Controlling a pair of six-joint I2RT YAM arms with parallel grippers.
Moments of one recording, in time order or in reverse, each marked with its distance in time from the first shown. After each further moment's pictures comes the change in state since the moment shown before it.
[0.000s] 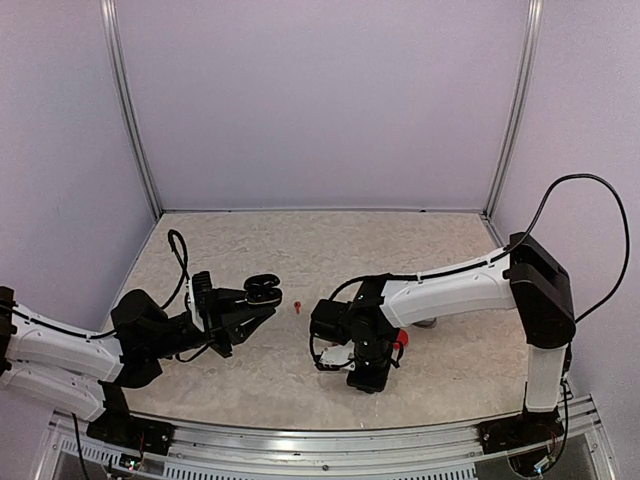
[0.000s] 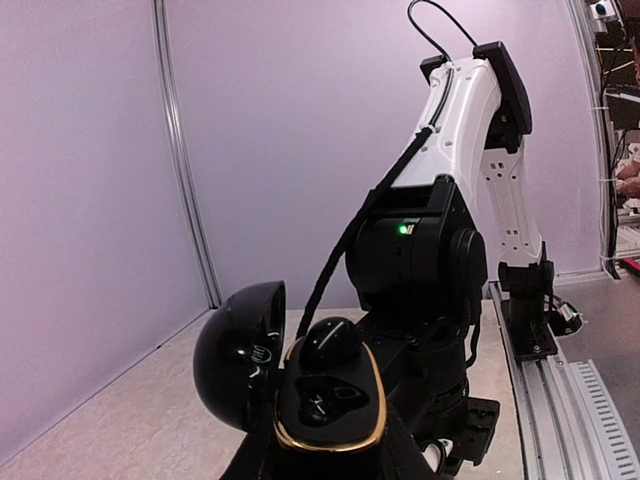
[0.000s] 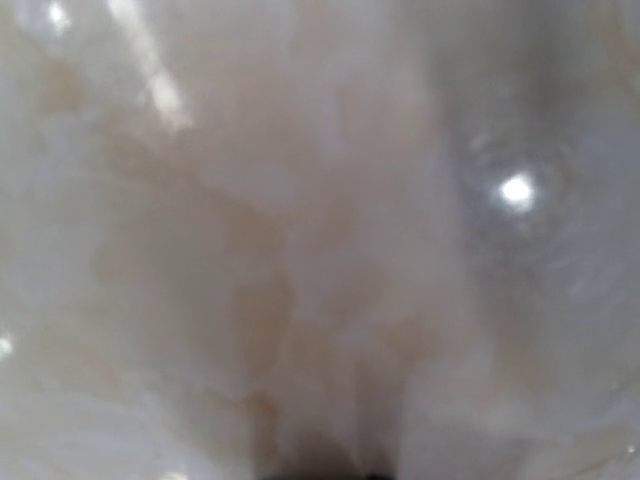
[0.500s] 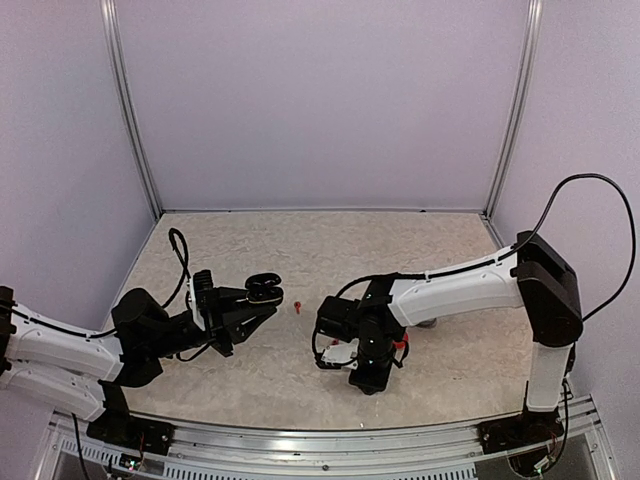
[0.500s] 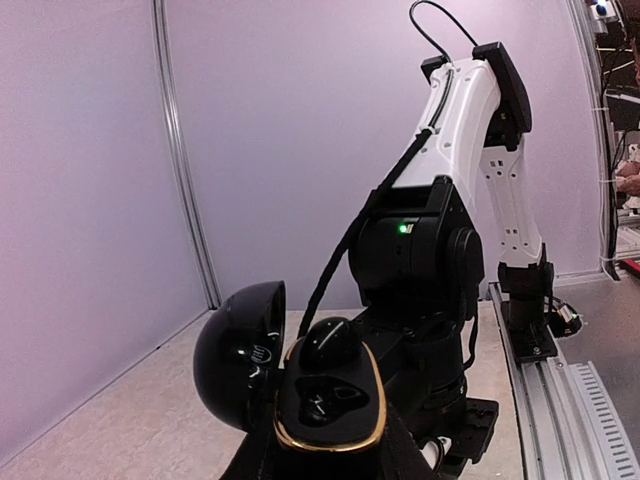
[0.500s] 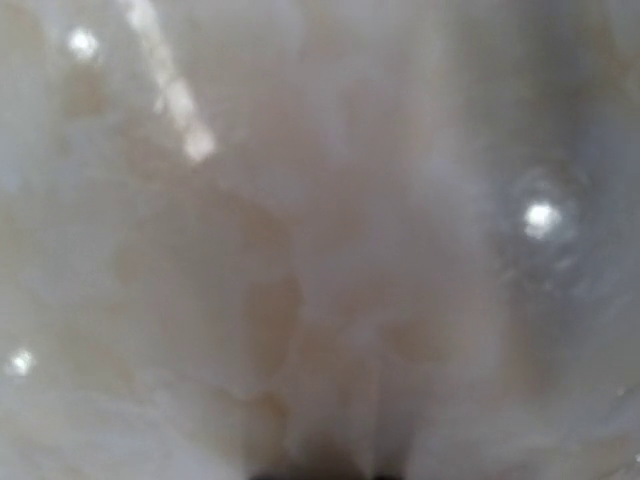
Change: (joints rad) left arm -0.004 0.000 0.011 -0.012 -0.003 0.000; right arm -0.018 -0.042 -0.061 0.079 -0.047 -0.005
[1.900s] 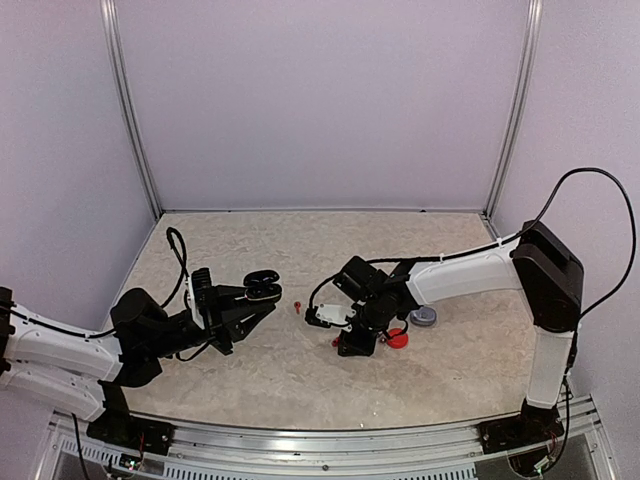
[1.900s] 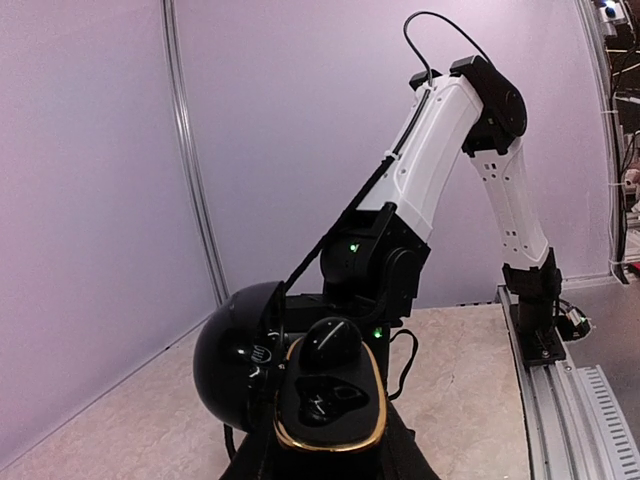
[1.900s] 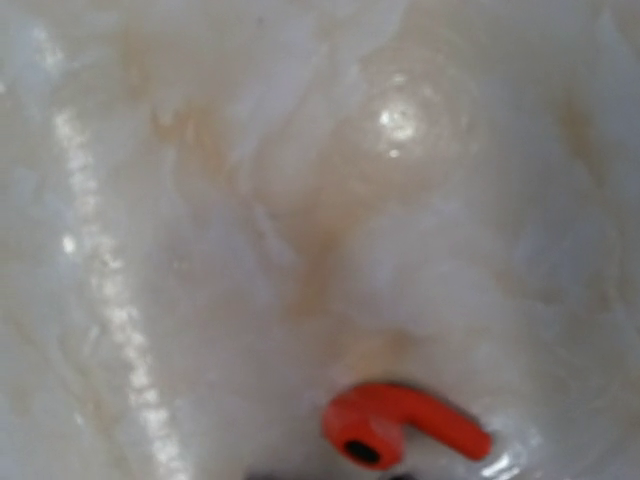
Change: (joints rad) left arm 0.000 -0.007 0.000 -0.002 -0.026 0.004; right arm -0.196 -0.012 -0.087 0.492 -0.108 -0.259
